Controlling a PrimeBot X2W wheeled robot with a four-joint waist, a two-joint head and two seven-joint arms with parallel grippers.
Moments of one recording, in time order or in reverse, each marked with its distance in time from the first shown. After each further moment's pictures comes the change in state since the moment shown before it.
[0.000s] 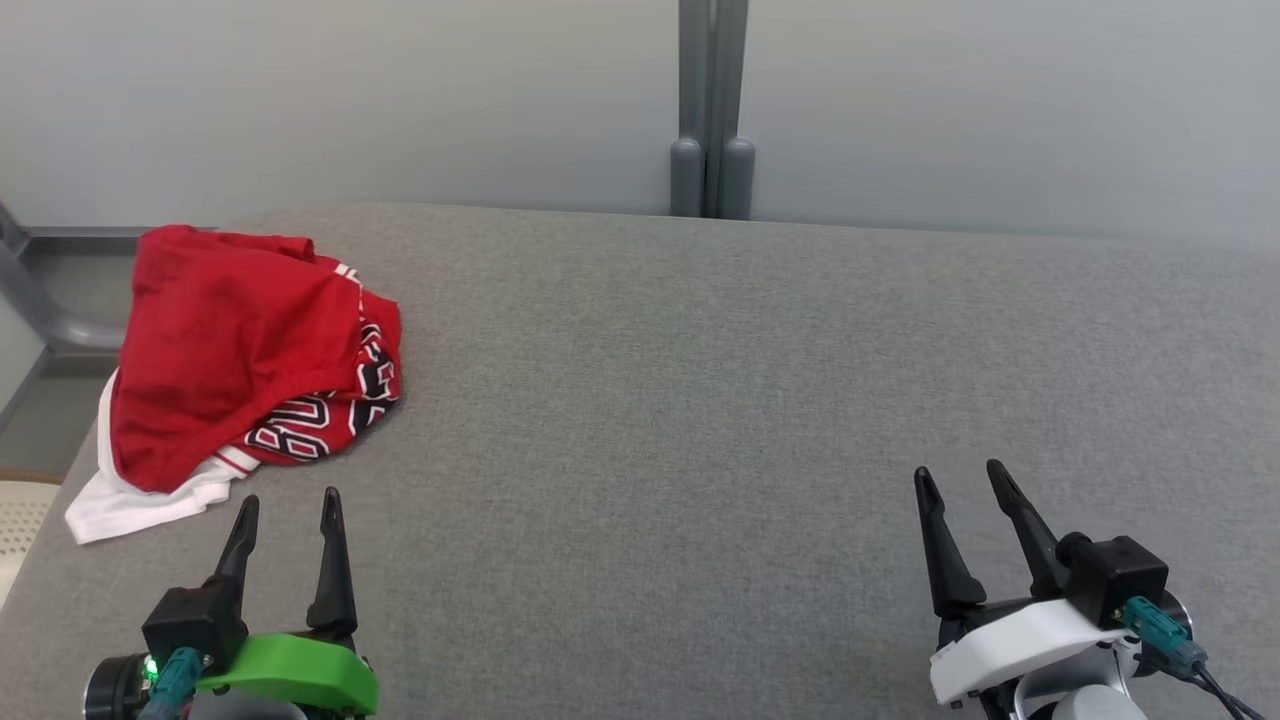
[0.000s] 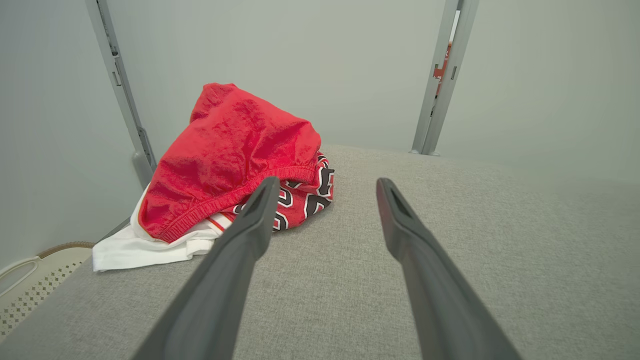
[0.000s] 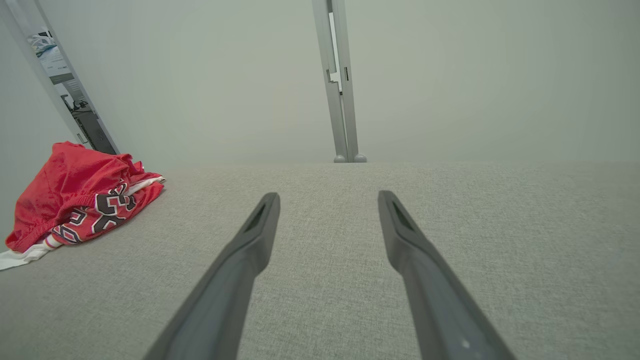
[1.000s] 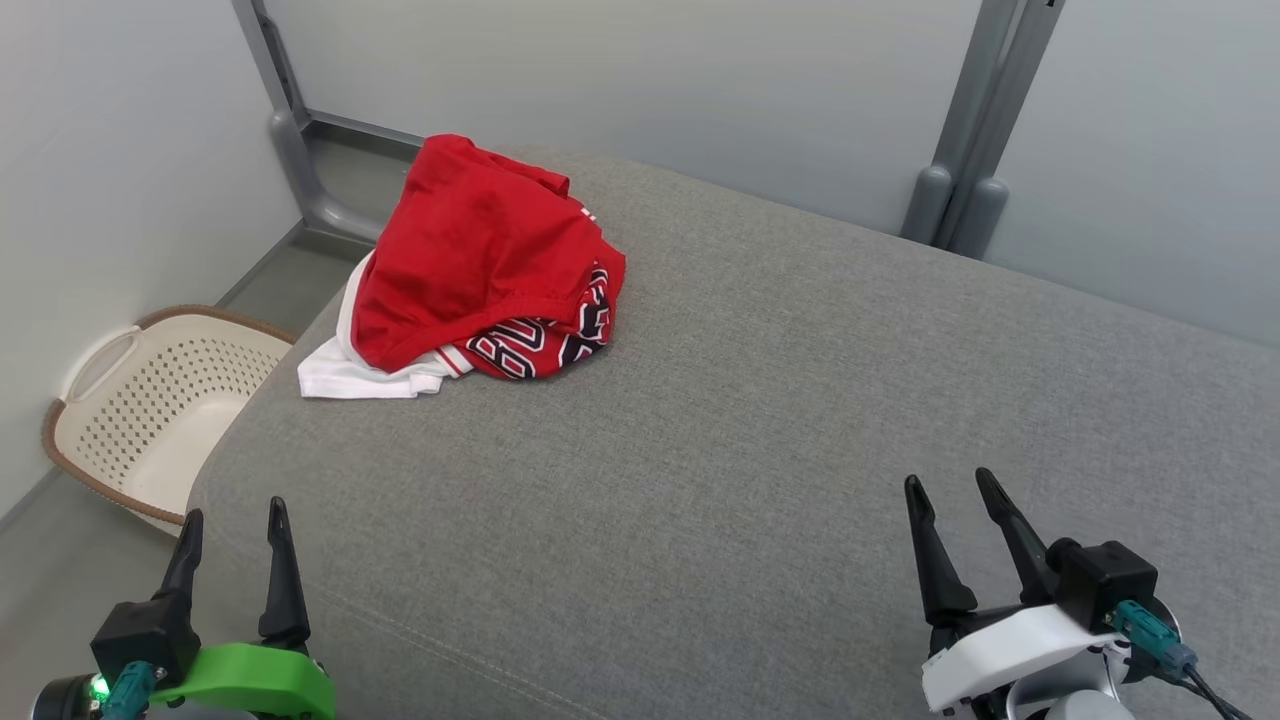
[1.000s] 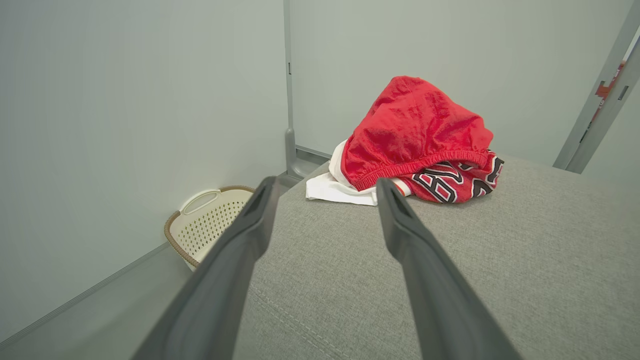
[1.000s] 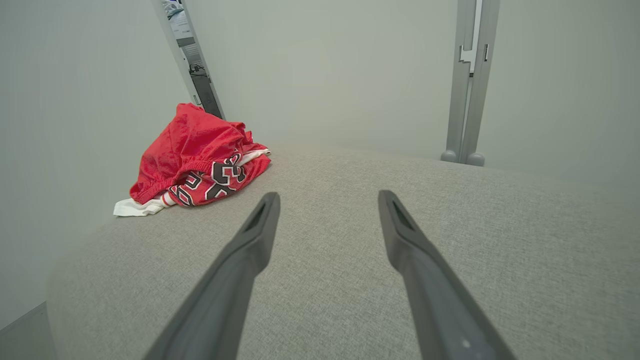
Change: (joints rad) left arm 0.014 0.023 0.061 -0.003 0.007 0.015 -0.001; right arm 0.002 0.000 0.016 0.015 0.019 0.000 0.000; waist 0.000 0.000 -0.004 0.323
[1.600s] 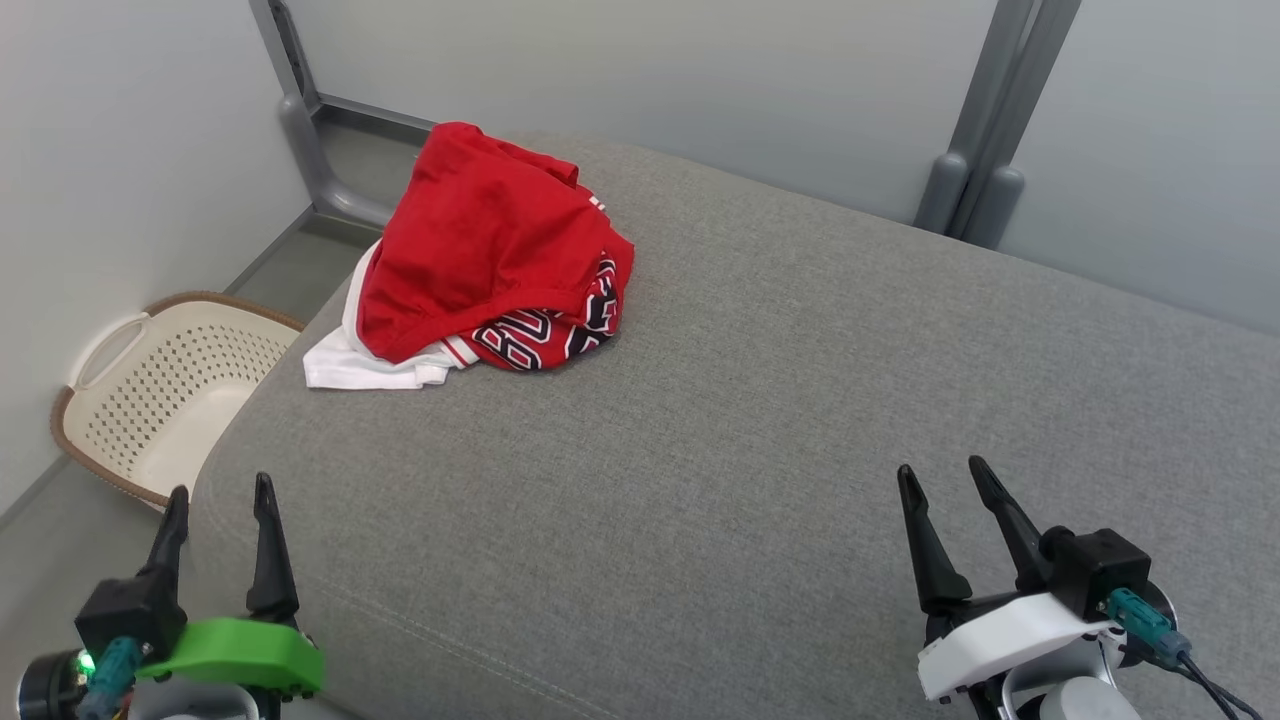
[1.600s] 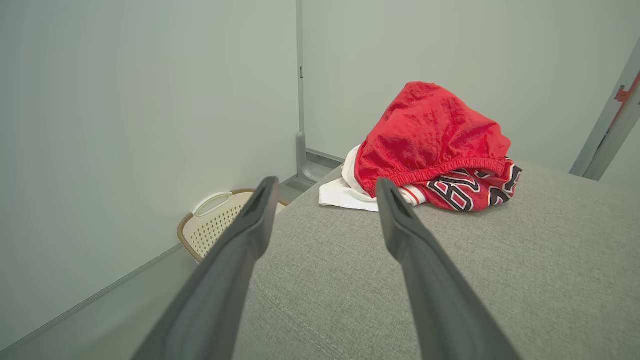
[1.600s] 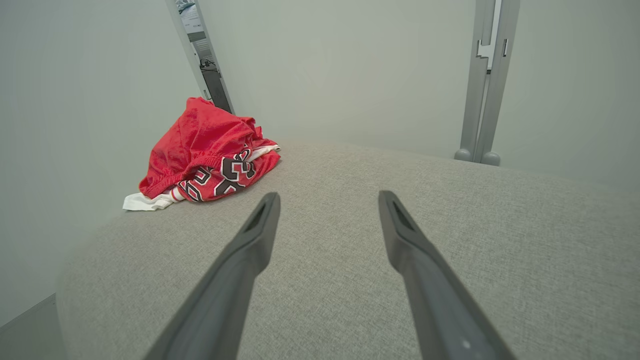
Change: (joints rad) left arm -0.025 0.006 0.010 0.003 -0.005 0.002 0.000; right arm -0.018 0.001 0.009 0.008 -0.011 0.000 0.000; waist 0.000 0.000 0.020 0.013
